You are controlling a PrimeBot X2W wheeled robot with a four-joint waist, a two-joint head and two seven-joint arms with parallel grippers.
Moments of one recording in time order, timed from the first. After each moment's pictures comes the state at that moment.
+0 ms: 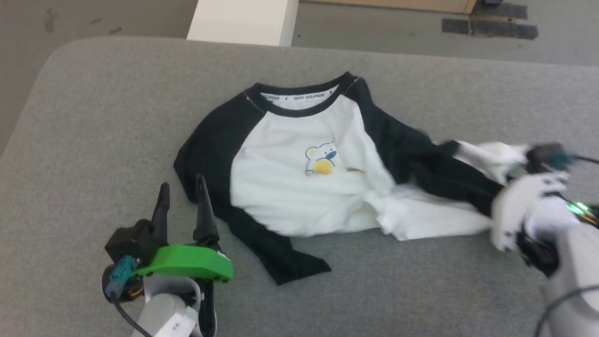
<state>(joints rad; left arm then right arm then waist) -0.13 0.05 -0.15 0.10 -0.40 0.15 -0.26 -0.42 -0.18 -0.09 0.45 0.10 0.13 0.49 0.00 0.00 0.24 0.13</state>
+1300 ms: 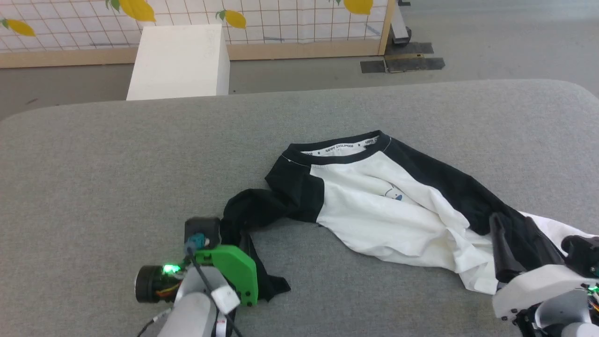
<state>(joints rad) -0.21 0.08 -0.28 0.35 -0.21 0.16 0.07 0.03 -0.05 -0.18 0.03 0.23 0.13 0.07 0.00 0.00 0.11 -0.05</state>
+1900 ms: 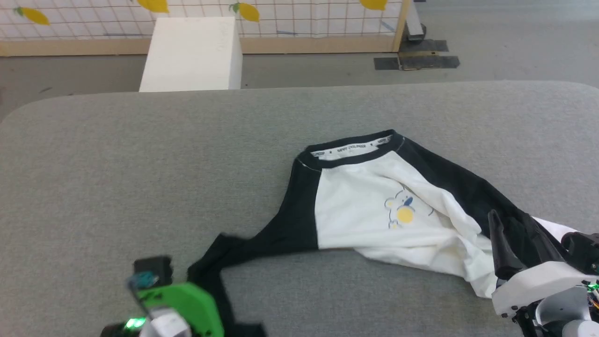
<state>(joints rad) -0.02 0.13 -0.18 0.16 -0.38 0.17 0.27 0.02 -0.05 -0.16 0.02 0.25 0.13 0.08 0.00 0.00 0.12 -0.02</state>
